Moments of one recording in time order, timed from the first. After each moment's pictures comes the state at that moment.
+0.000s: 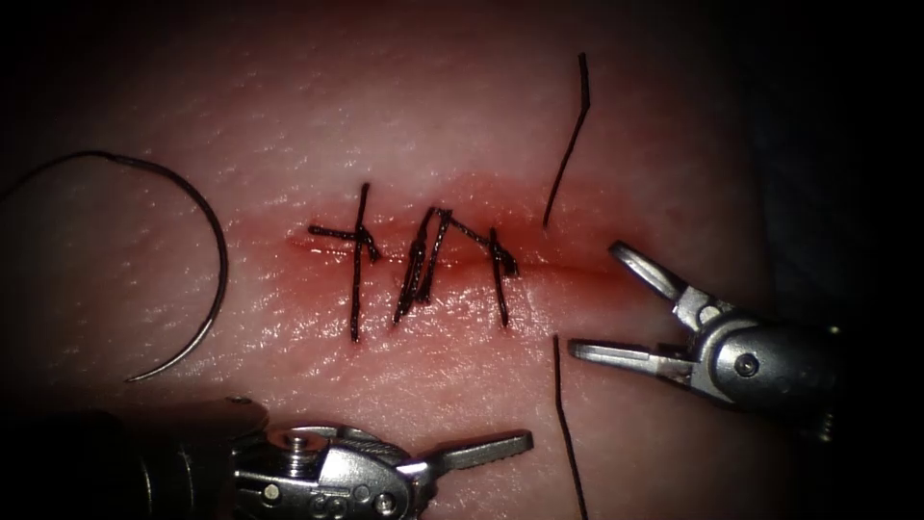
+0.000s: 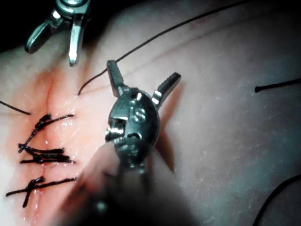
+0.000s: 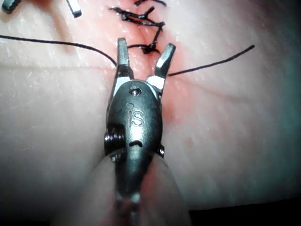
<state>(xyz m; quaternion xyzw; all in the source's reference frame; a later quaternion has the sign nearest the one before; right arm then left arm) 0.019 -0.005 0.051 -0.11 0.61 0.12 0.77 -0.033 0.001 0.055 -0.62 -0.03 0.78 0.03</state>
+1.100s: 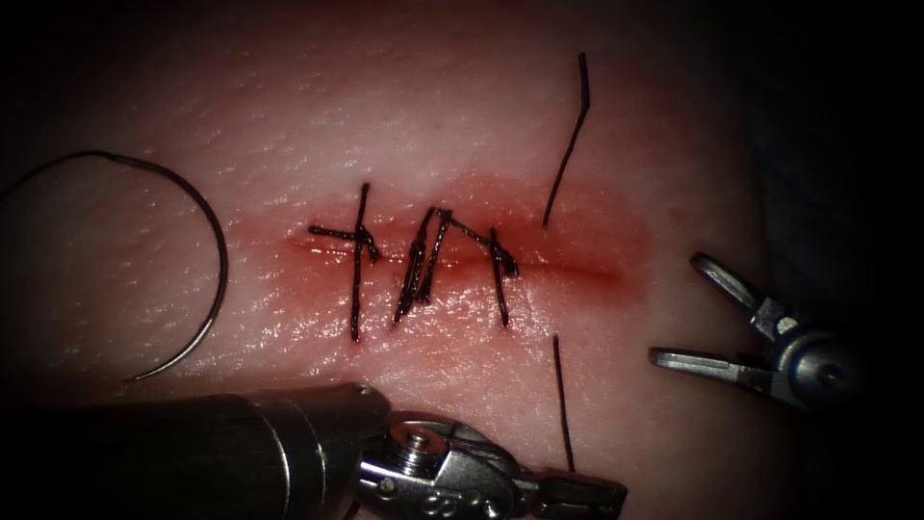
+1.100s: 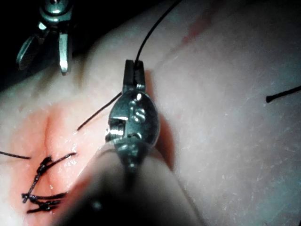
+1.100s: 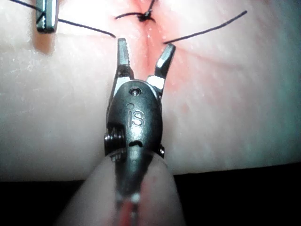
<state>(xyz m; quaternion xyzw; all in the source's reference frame) 0.014 -0.005 0.050 -0.11 0.60 0.13 0.78 -0.038 0.001 0.056 -0.63 0.03 0.78 0.00</state>
